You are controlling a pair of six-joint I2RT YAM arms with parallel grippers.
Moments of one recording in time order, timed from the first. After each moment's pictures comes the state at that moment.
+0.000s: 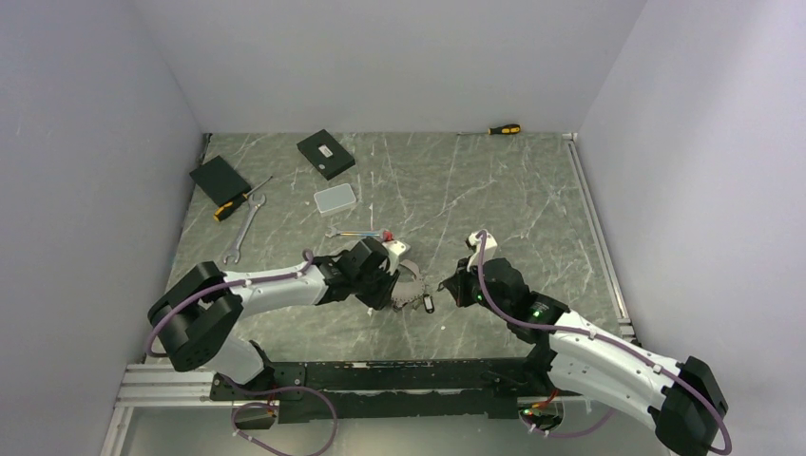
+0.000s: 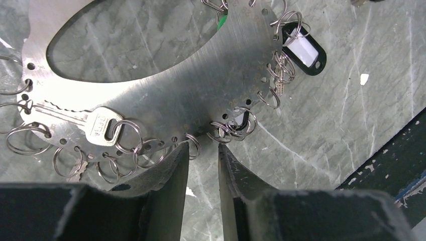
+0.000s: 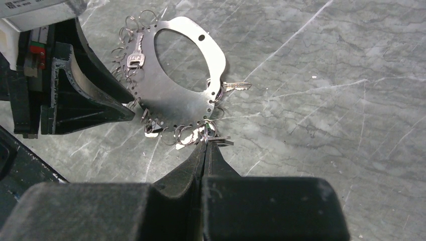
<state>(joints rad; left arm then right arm) -0.90 1.48 0.75 -0.18 0.08 -0.27 0.81 0.77 0.37 -0.09 0.13 0.43</state>
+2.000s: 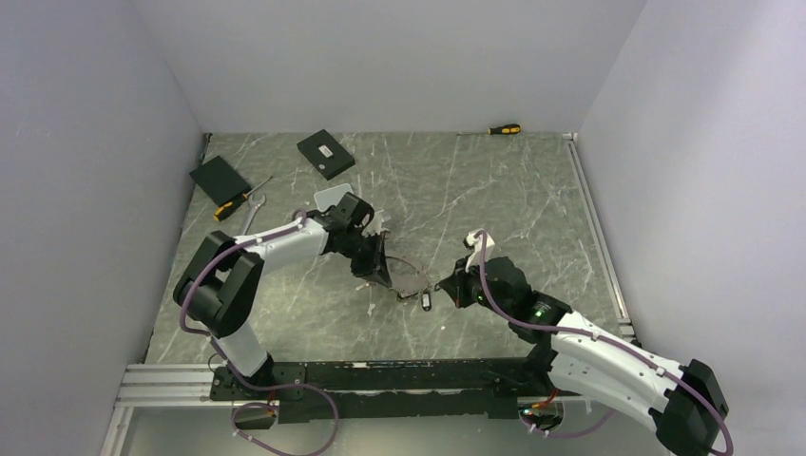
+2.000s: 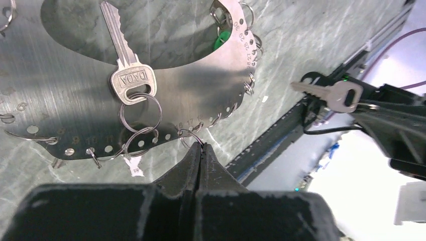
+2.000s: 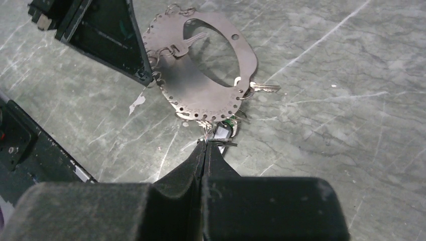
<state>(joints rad) -0.62 1.68 1.02 -0.44 0.55 -0.54 0.81 0.75 0.38 -0.10 0.07 0.41</state>
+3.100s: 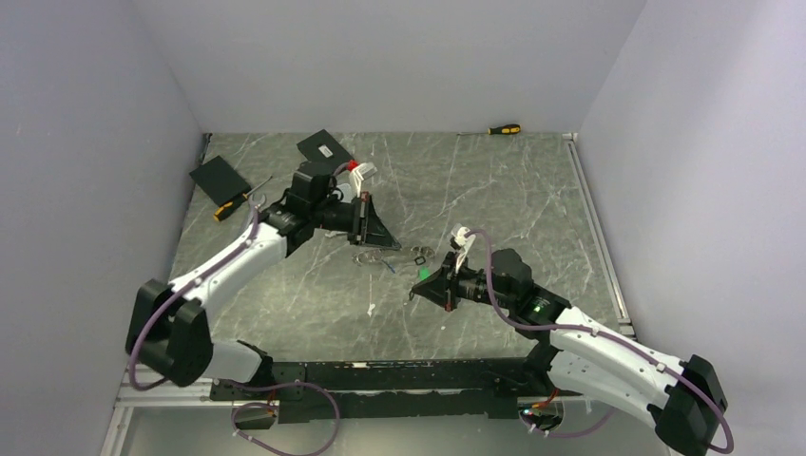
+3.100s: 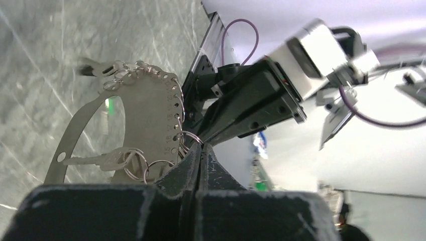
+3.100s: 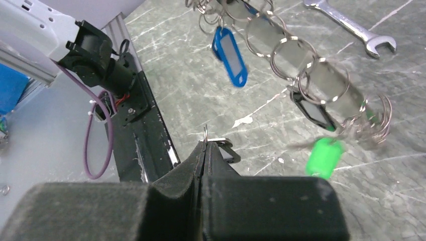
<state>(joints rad) -0.50 1.41 1.03 -0.15 1.00 -0.70 0.81 0.79 0.44 0.11 -0.37 0.35</state>
